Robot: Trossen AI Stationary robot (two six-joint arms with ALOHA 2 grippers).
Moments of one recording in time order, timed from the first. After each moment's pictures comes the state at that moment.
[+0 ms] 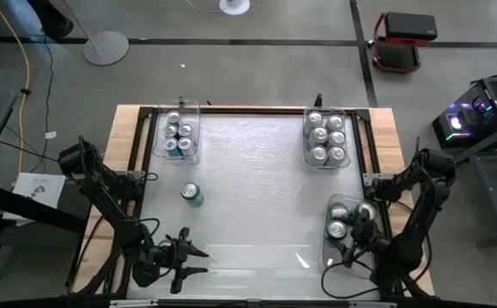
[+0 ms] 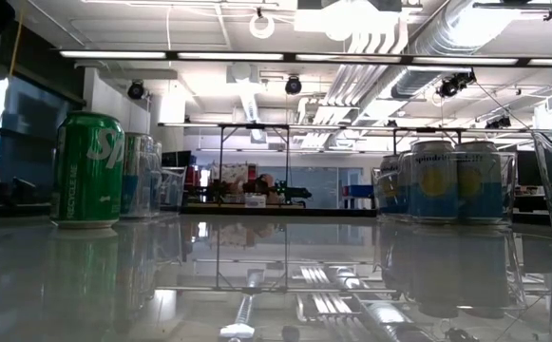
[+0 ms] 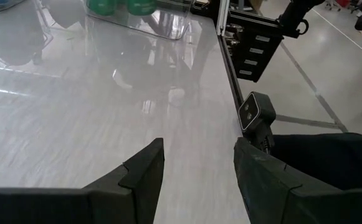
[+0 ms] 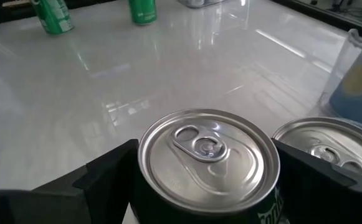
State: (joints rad) left arm -0.99 1.56 0.74 0.21 -0.80 -0.70; right arm 1.25 1.58 0.90 -1.17 1.02 1.94
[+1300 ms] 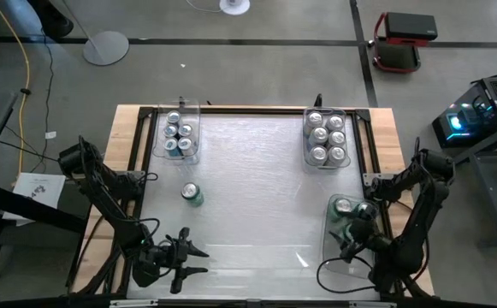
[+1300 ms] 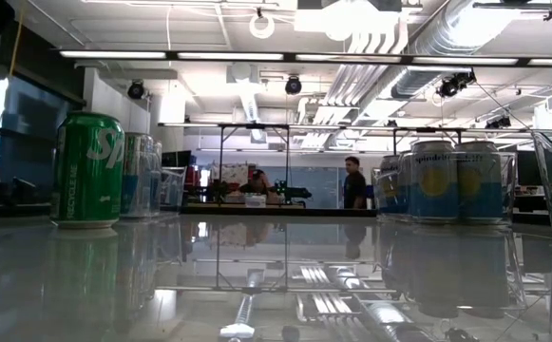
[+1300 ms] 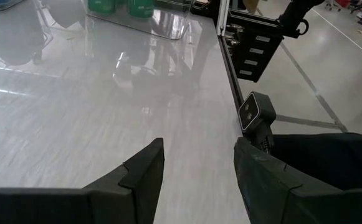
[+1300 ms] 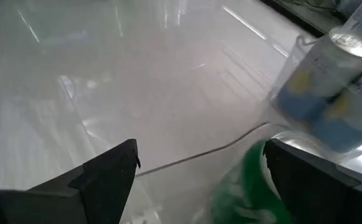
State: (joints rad) left arm -0.99 1.56 0.74 0.21 -0.80 -0.71; right arm 1.21 1.58 1.04 -1.44 0.90 1.93
